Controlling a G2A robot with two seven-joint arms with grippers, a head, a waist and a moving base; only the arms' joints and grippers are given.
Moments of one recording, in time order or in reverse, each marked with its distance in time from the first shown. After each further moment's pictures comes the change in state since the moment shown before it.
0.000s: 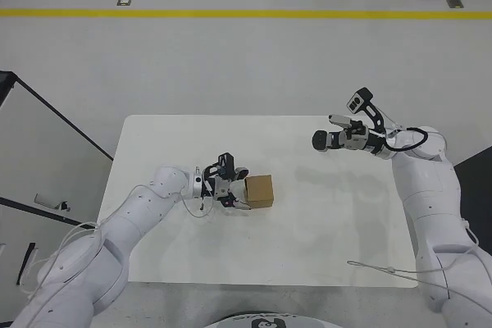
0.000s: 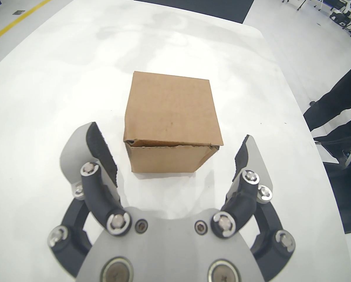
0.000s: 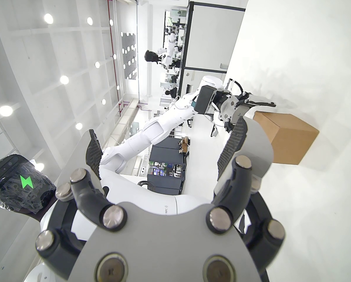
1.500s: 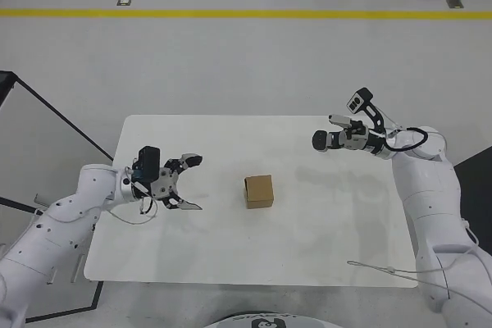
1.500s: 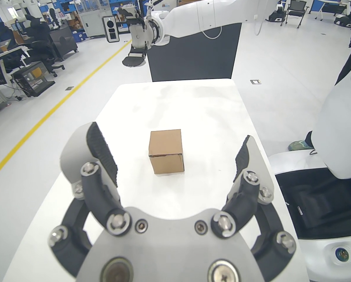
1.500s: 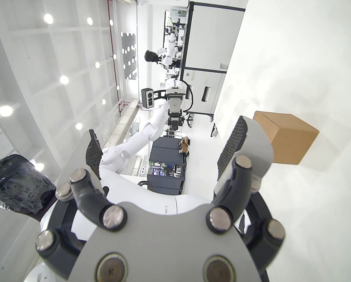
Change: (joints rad) left arm 0.341 0.568 -0.412 -0.834 -0.122 -0.024 0.032; right arm 0.000 0.000 0.000 0.000 0.000 0.000 0.000
